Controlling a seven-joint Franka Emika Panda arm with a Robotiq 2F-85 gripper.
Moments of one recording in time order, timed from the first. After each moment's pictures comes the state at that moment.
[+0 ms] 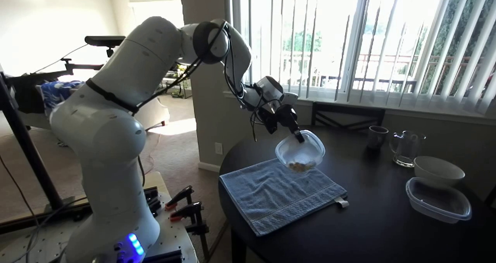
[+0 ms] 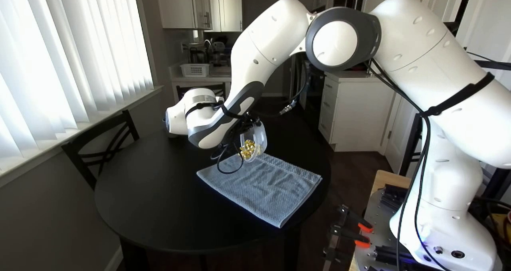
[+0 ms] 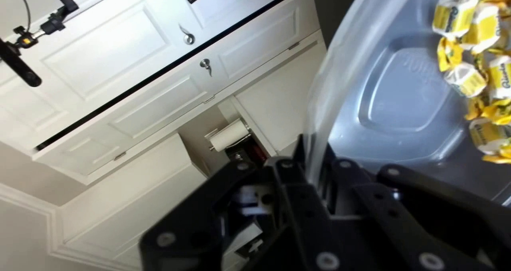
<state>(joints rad) 0.39 0.82 -0.13 -1.45 -0.87 1.33 1.40</state>
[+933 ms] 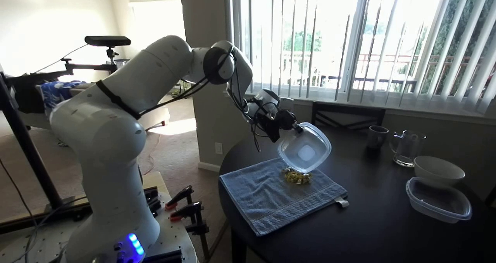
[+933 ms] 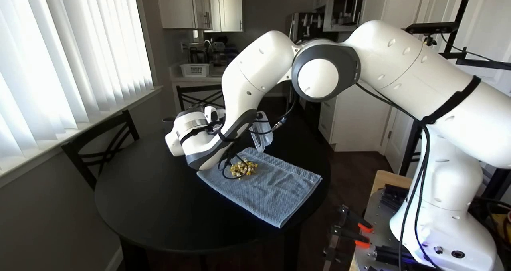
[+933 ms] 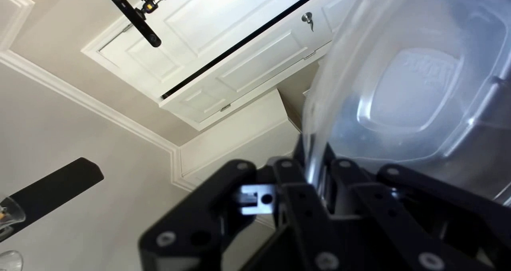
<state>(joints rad) 0.39 1.02 -0.09 -1.27 -1.08 0.98 1.41</state>
